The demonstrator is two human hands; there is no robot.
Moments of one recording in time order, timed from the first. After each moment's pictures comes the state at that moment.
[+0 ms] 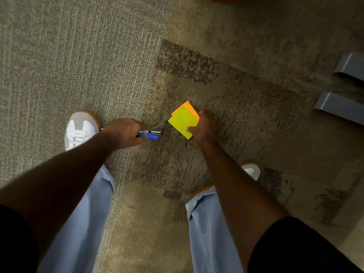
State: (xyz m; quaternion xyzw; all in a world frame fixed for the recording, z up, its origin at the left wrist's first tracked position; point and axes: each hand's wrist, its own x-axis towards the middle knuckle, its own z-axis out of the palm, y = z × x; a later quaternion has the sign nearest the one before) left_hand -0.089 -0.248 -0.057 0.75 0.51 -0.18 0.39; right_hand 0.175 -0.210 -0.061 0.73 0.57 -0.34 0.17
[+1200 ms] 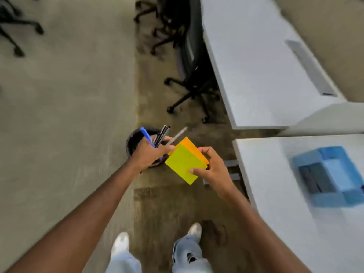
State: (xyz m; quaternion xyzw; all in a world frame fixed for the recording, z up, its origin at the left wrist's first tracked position) left_hand 0.038 -0.014 0.702 0.54 0.46 0.31 0.64; right_hand 0.245 -0.126 0.753 0.66 0.48 -0.46 -0.35
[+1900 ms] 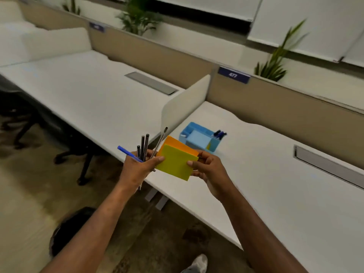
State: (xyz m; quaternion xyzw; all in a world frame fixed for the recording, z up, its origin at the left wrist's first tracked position) left_hand 0.242 -0.112 0.911 0.63 0.18 0.21 0.72; right_hand 0.349 -0.315 0.929 0.65 0.17 -0.27 -0.69
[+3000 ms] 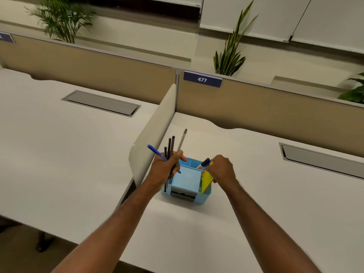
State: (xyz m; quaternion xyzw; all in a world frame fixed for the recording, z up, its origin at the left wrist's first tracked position) left_hand 0.554 -0.076 0.893 0.65 0.00 0.01 0.76; right_hand 0.622 -0.281 0.881 0.96 -0.07 -0.09 -0.24
